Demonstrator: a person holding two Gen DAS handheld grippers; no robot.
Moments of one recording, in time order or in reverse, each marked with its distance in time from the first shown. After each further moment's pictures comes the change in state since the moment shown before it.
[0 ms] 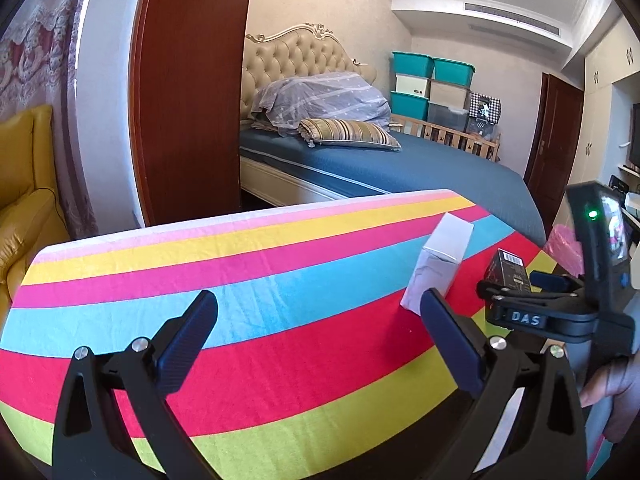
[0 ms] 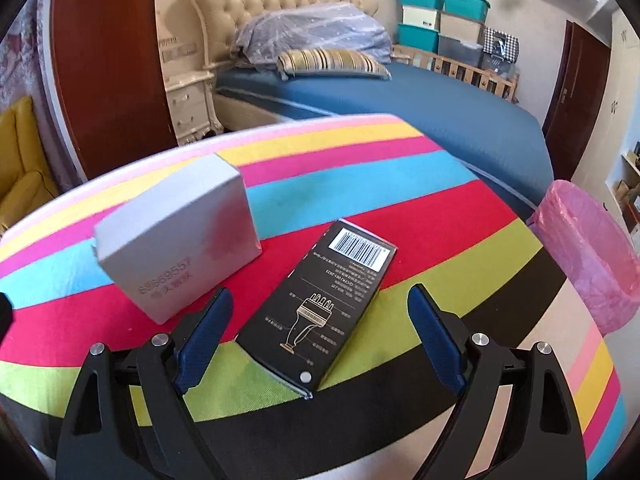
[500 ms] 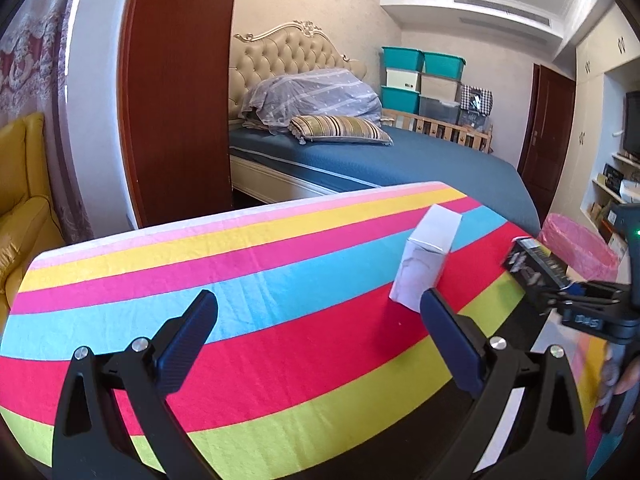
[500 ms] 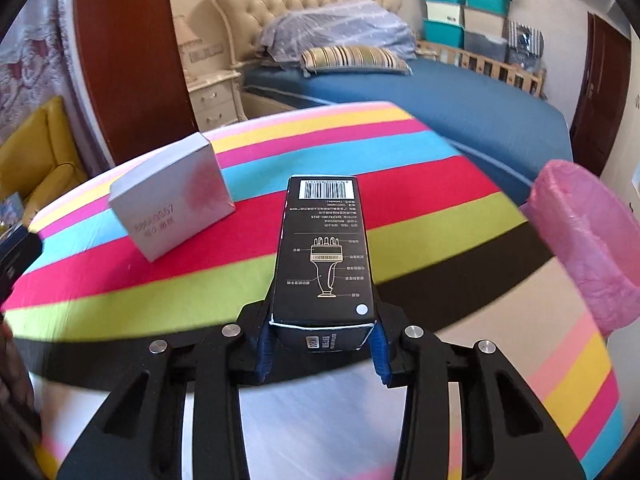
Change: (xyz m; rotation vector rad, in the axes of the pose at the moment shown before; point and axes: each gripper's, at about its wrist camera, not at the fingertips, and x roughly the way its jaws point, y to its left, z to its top) left arm 0.000 -0.012 -0.004 0.046 0.017 -0.013; right arm -0.038 -0.074 -0.038 -0.045 -0.037 0.149
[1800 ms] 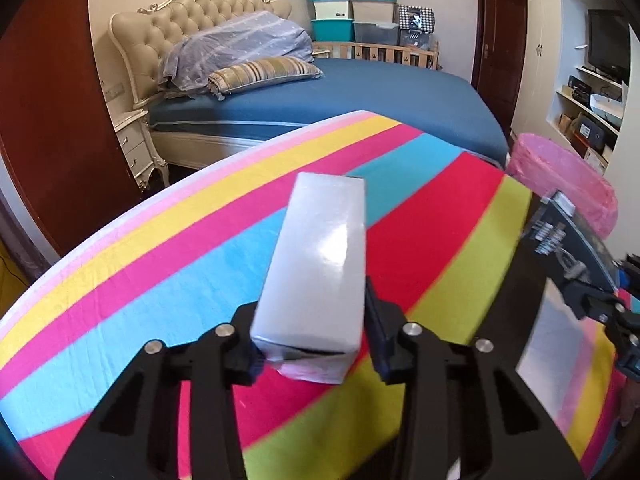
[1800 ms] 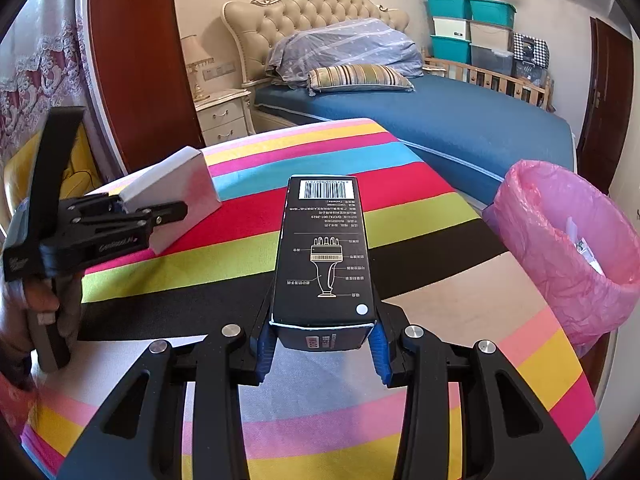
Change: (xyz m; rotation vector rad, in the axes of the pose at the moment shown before) left arm 0.100 -0.124 0.022 0.221 0.229 -0.133; right arm -0.025 -0.048 -0.014 0.001 -0.060 0.060
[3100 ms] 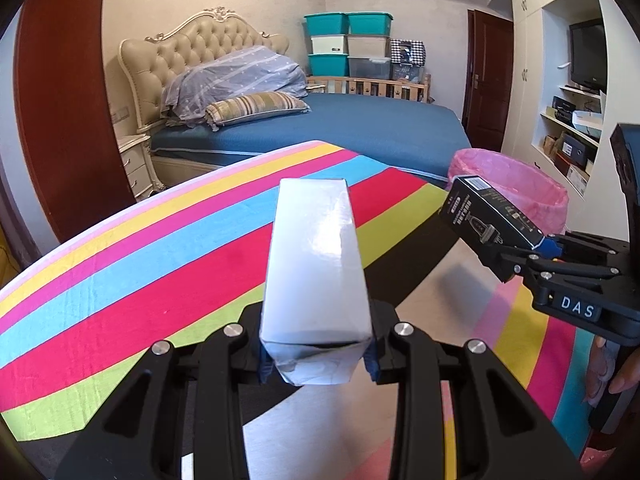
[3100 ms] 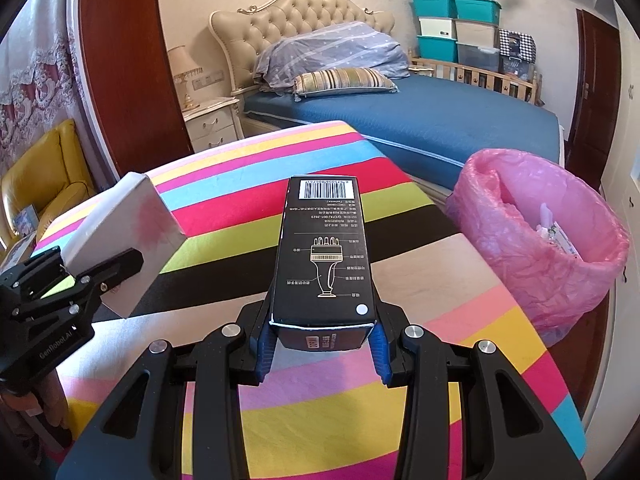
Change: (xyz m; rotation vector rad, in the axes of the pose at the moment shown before) left arm -0.073 -0.081 -0.042 -0.017 -0.132 -0.011; right arm -0.028 -0.035 -0.014 0.049 -0.025 -0.020
